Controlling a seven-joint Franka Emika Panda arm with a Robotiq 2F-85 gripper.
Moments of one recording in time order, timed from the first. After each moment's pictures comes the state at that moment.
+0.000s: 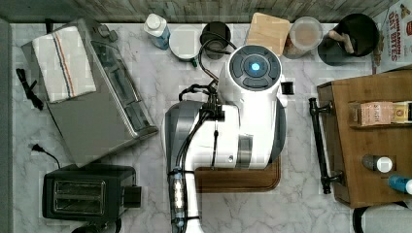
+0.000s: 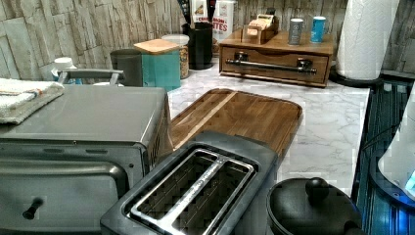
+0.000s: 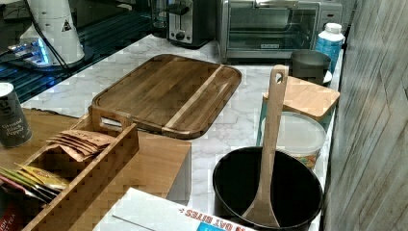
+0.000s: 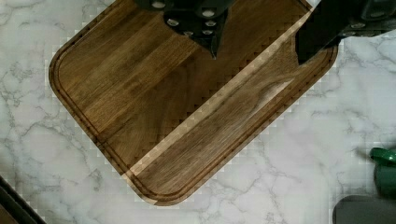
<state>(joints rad) -0.02 0.05 -0.02 -1.87 0.02 0.25 -0.10</state>
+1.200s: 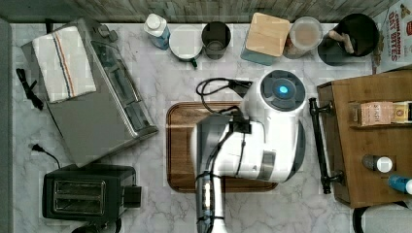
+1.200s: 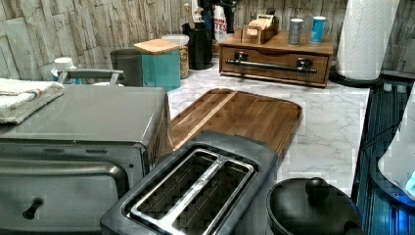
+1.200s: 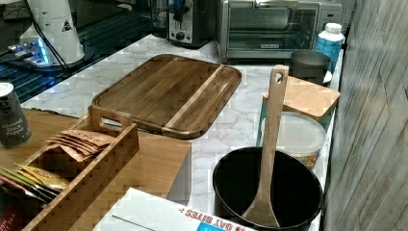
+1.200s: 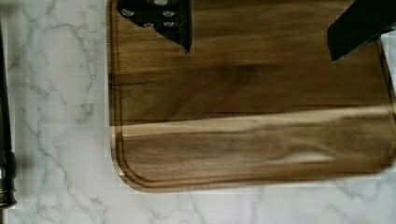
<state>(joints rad) 0.00 0.00 -0.15 -2.05 0.02 0.32 -0.89</state>
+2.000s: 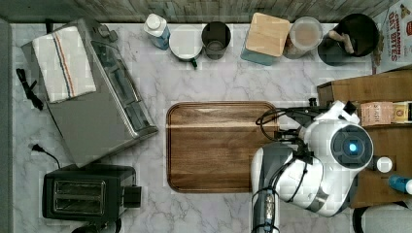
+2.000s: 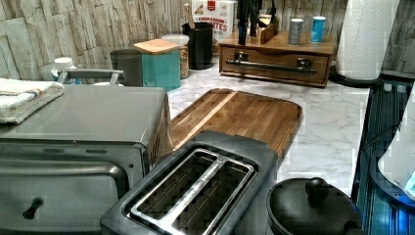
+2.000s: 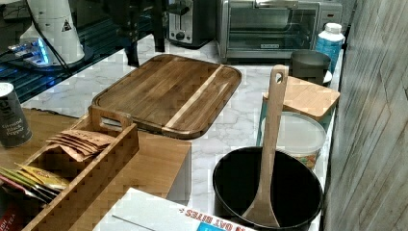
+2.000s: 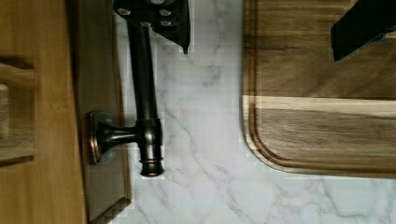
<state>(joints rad) -0.17 -0.04 -0.24 -2.28 -0.07 0.74 -1.21</state>
